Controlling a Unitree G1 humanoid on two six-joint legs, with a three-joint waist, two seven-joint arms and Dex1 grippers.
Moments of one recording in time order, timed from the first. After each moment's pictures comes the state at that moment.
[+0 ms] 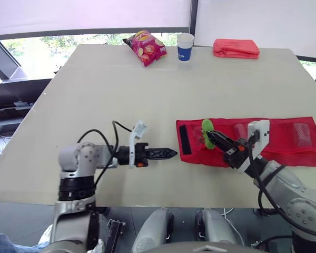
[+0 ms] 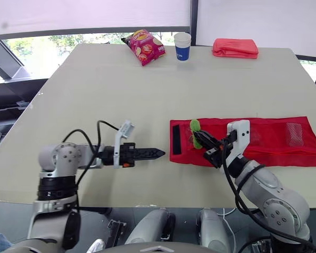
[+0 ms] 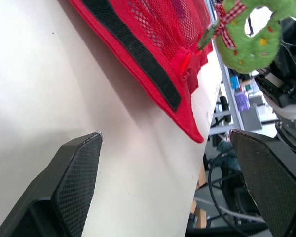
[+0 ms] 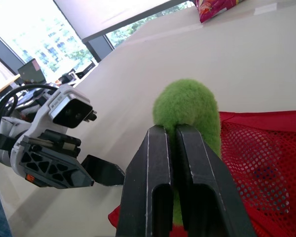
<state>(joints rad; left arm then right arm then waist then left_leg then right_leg) -0.45 0.37 0.19 -0.09 -0.76 1.56 -0.80 -0.02 -0.33 -0.09 -0.74 0.95 0.82 0.17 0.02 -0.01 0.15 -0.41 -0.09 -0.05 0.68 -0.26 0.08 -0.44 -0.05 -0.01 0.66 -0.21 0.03</state>
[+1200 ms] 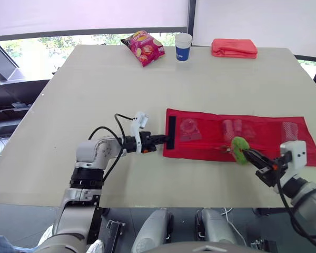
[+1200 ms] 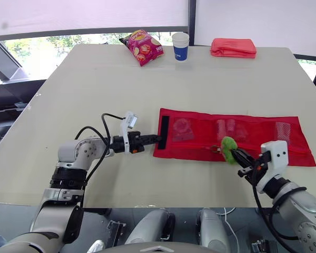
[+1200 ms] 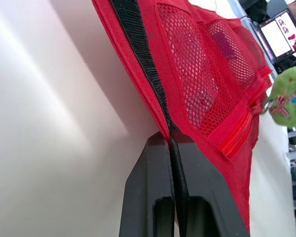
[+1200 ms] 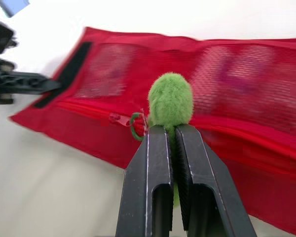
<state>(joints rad) -0.54 0.46 0.03 0.18 -0.61 1.04 -0.82 0.30 -0.53 -0.34 -0.68 0.83 0.68 0.33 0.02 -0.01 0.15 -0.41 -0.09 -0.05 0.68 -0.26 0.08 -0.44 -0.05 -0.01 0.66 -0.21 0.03</state>
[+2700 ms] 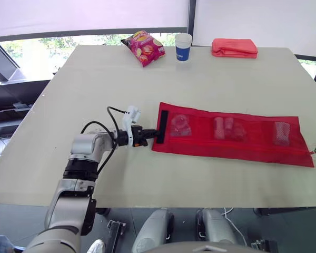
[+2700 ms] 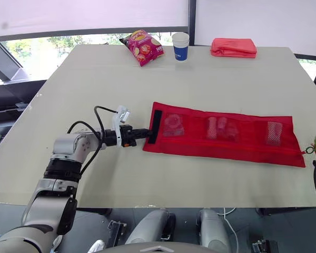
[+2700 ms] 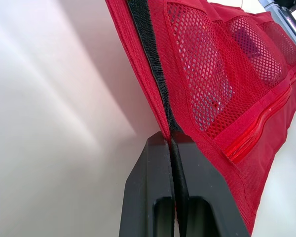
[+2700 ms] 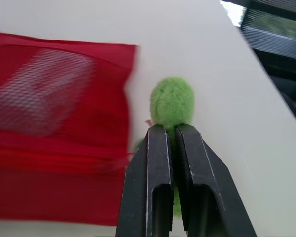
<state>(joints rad) -0.61 0.53 -0.01 0.33 -0.49 0.89 -0.93 0.28 -0.70 -0.70 -0.28 0.48 0.53 0.46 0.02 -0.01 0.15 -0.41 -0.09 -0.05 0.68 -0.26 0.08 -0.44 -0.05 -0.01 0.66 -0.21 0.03</state>
